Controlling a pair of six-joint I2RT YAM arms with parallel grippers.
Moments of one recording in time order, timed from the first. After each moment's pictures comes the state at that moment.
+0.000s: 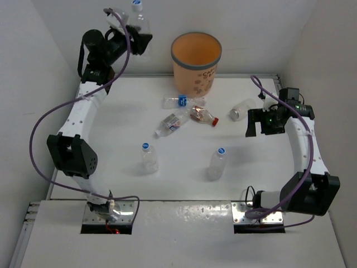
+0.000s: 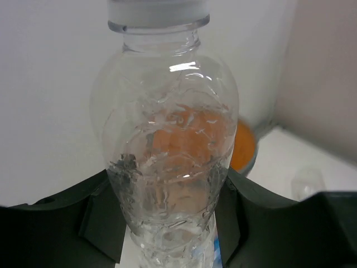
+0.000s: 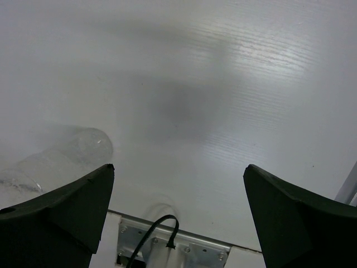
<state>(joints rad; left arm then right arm) -0.11 1.71 1.78 0.13 0.54 -0.05 -0.18 1.33 1.19 -0.99 -0.29 -0.25</state>
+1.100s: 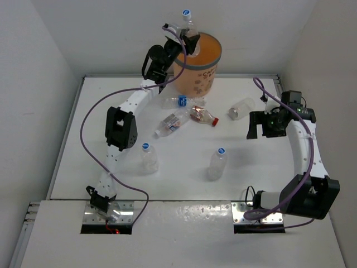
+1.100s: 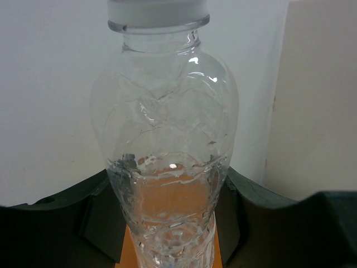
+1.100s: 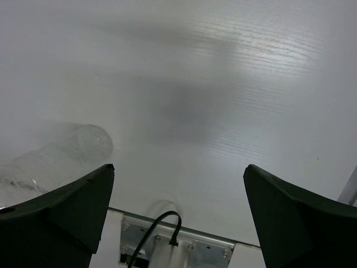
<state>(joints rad) -0.41 2.40 2.32 0.64 0.27 -0.13 -0.20 1.30 1.15 -0.99 -0.30 -0.25</state>
